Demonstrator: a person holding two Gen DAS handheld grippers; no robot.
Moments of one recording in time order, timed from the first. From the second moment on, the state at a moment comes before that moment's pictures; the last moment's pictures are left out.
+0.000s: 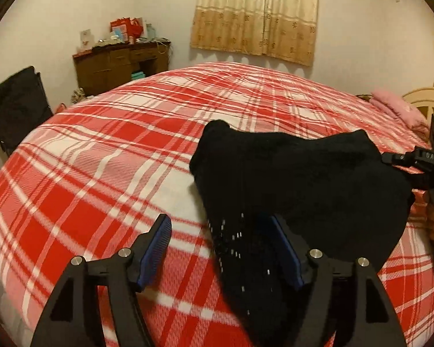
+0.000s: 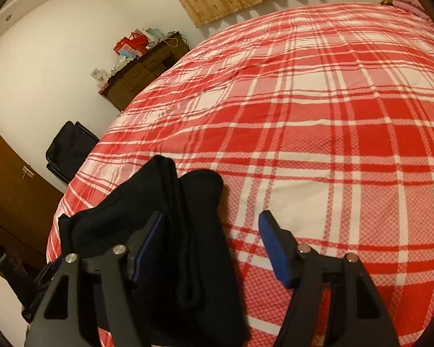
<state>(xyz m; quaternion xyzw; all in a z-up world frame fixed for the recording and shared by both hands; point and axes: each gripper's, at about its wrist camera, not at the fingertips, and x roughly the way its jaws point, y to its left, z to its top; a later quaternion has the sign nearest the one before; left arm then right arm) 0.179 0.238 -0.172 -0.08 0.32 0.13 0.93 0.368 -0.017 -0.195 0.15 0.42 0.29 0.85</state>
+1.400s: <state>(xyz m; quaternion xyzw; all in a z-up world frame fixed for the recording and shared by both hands) 0.065 0.150 -0.035 -0.04 0.19 0.14 0.97 0.125 -0.033 -0.031 -0.01 0.16 0.27 0.95</state>
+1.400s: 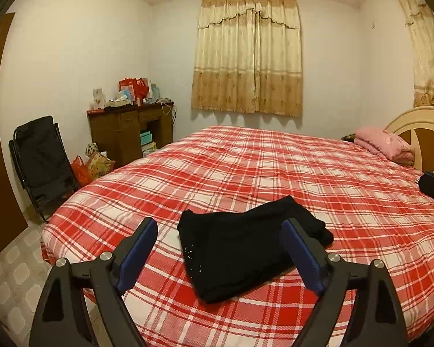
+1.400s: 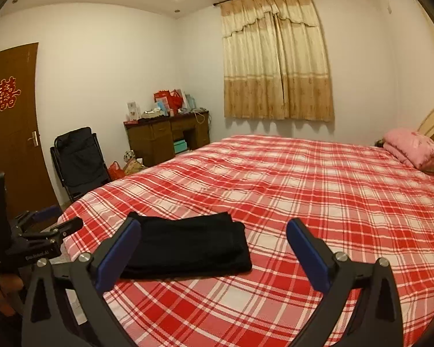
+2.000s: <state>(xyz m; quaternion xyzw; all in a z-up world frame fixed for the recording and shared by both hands) 0.066 0.146 -0.042 -0.03 0.19 0.15 0.97 0.117 -0.028 -0.032 -0.02 0.16 0.27 0.95</state>
